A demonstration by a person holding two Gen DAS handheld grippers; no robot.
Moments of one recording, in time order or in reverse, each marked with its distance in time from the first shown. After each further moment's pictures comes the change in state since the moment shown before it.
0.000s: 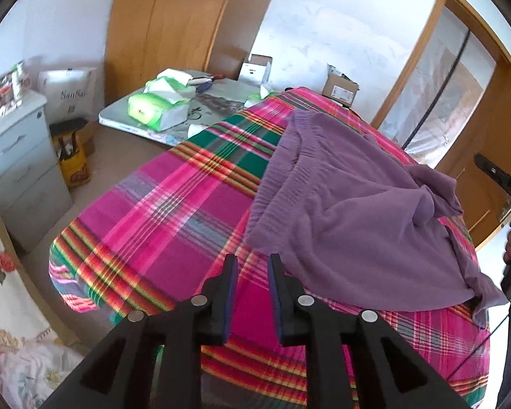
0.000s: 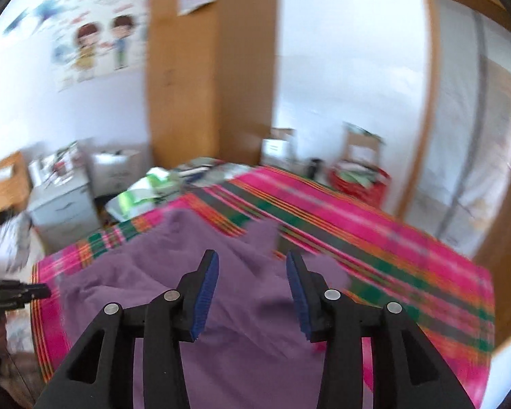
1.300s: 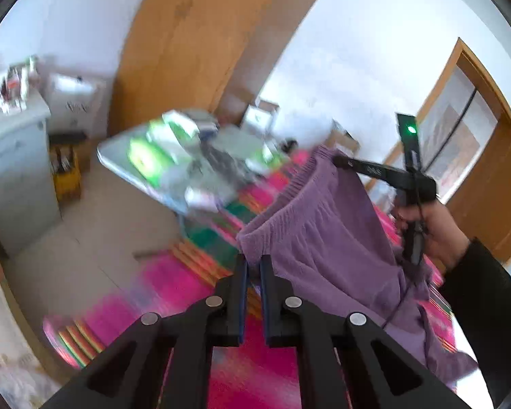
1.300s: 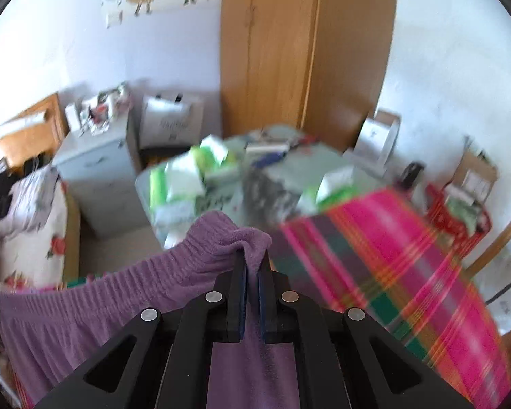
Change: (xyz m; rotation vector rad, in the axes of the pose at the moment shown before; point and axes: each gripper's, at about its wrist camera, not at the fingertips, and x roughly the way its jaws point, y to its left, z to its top) left arm -0.010 0.023 0.091 -0.121 -0.194 -0.032; right arm 0.269 0.087 0.130 -0.191 0.210 0.258
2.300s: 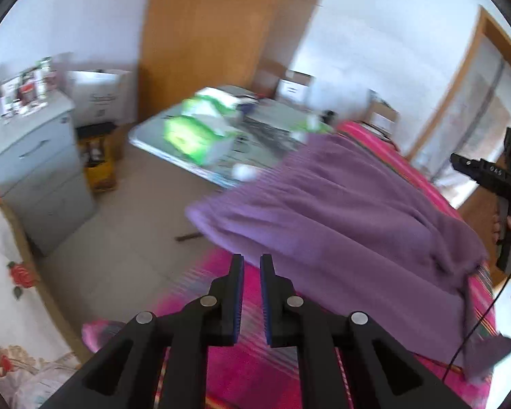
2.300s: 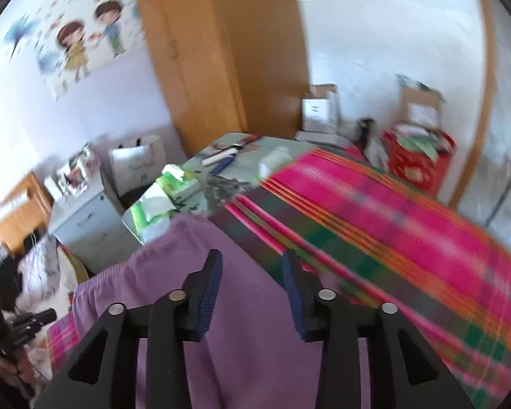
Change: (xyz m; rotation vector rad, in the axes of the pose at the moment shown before) left arm 0.032 0.011 -0.026 0.089 0.148 0.102; right arm -0.101 -0.079 -0.083 0.371 -0.047 -0.031
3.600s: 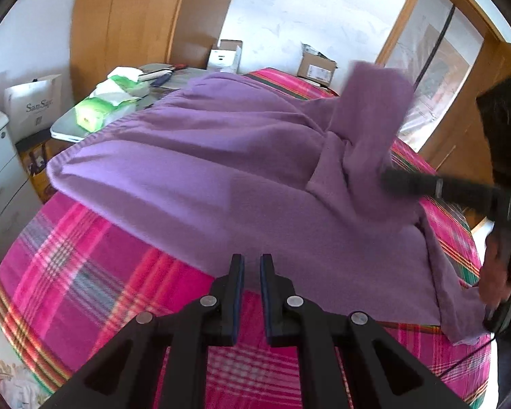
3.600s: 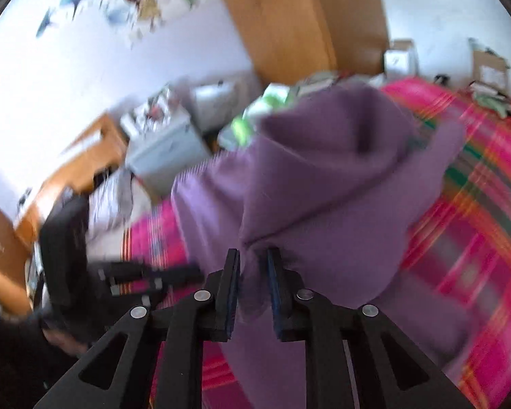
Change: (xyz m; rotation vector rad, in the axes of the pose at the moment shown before) left arm 0.034 -0.094 -0.048 0.143 0.093 -0.093; right arm -0.013 0.129 -0.127 -0.110 0.216 0.328
